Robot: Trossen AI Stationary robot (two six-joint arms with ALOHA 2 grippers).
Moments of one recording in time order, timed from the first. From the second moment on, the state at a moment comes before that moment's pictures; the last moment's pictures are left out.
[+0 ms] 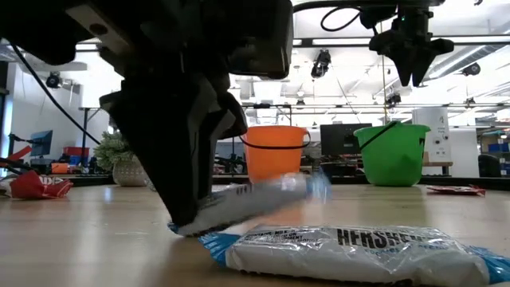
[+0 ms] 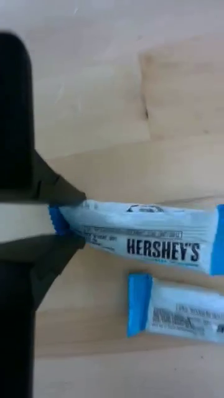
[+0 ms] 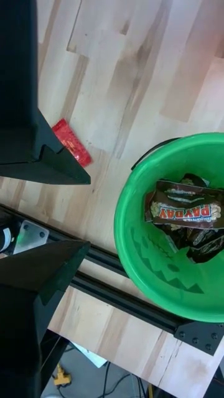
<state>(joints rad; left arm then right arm) -0.44 2.15 1.54 -0.68 0.07 -0.31 -0.78 1.32 1.45 -1.54 0.10 0.39</state>
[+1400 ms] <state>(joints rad) -0.44 2.08 1.69 -0.93 0.07 -0.29 -0.78 1.32 1.45 -1.55 0.02 0.33</state>
